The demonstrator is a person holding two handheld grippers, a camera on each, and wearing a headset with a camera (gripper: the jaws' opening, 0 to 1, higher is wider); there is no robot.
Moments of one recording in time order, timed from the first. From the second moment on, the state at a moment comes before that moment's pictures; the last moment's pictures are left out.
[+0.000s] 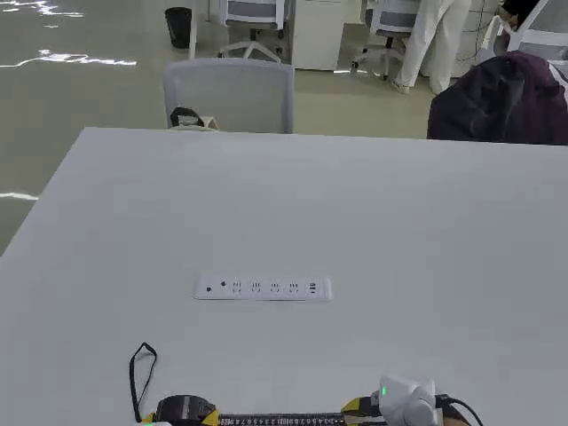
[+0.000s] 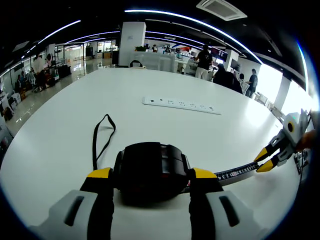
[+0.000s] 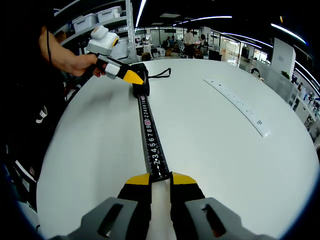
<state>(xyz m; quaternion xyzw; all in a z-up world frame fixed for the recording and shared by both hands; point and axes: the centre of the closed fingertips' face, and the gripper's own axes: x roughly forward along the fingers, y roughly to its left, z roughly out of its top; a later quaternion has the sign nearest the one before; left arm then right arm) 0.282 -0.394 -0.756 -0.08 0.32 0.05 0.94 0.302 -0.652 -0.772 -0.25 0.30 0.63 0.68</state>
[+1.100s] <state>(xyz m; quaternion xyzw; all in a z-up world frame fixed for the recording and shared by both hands) 0.283 -0.390 -0.759 -0.12 0.31 0.04 0.94 0.299 -0.595 -0.766 -0.26 0.28 0.63 0.68</state>
